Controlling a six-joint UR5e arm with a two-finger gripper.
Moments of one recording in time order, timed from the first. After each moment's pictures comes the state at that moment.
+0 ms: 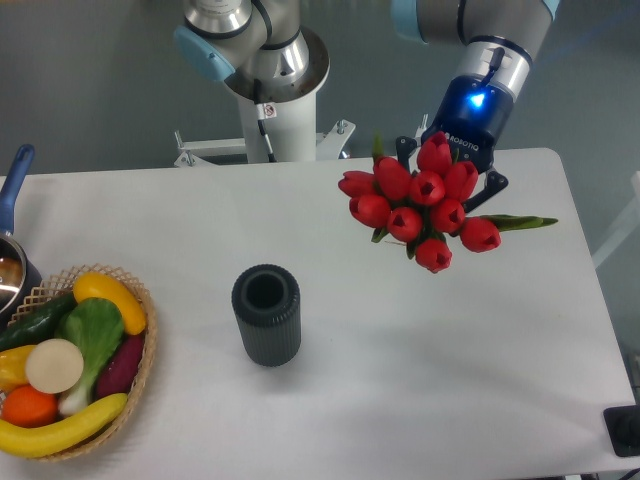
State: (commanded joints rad) arm 2.91 -1.68 -1.83 -0.77 0.44 1.06
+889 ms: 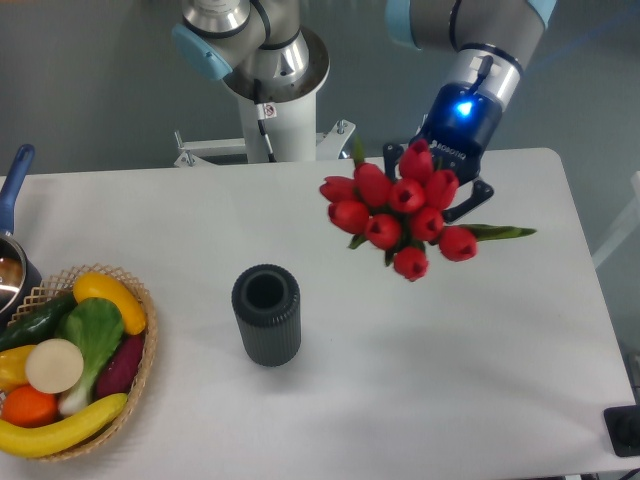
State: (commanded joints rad) arm 2.82 -1.70 -1.84 -0.77 0.38 1.12
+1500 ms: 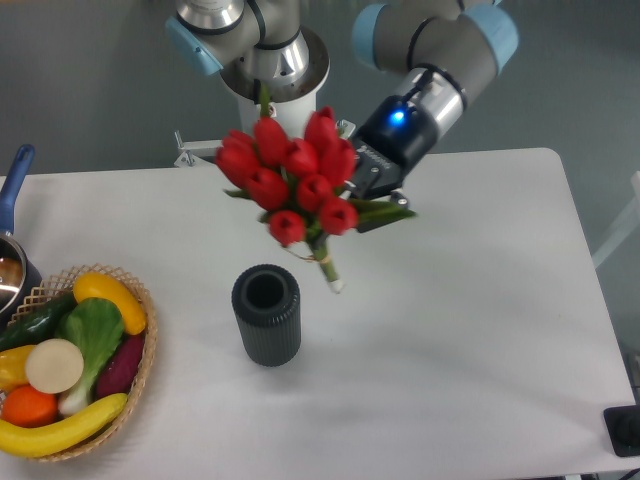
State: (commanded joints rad) arm 2.72 -1.71 -1.91 -0.77 0.06 1.30
